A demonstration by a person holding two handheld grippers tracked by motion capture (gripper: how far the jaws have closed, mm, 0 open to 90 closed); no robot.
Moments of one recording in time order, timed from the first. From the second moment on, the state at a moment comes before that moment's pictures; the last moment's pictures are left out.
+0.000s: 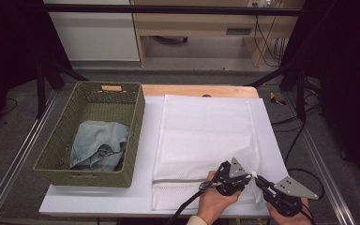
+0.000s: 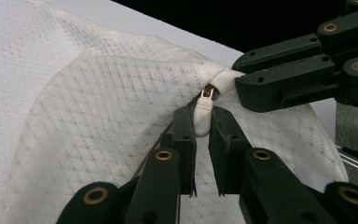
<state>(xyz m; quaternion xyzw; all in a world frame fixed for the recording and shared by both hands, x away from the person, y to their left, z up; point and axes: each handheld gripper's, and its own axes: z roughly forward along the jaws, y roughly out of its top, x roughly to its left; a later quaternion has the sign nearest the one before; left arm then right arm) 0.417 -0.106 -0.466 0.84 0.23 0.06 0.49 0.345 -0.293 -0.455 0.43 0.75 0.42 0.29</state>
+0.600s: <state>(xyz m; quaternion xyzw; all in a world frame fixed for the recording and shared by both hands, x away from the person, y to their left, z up) 0.417 -0.106 -0.470 0.84 0.23 0.05 0.49 0.347 -0.294 -0.459 0.45 0.76 0.40 0.26</state>
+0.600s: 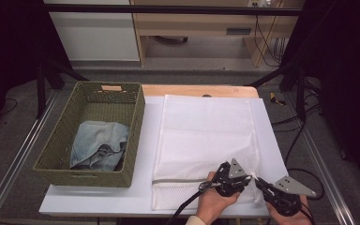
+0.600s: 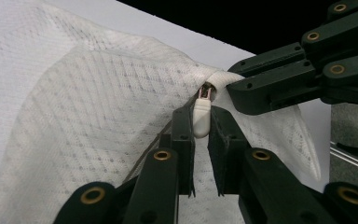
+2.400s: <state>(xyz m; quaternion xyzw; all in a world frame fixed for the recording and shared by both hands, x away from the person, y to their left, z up) 0.402 -0.110 -0.466 0.85 0.21 0.10 0.46 0.347 -0.294 -0.454 0.47 0.76 0.38 0.25</state>
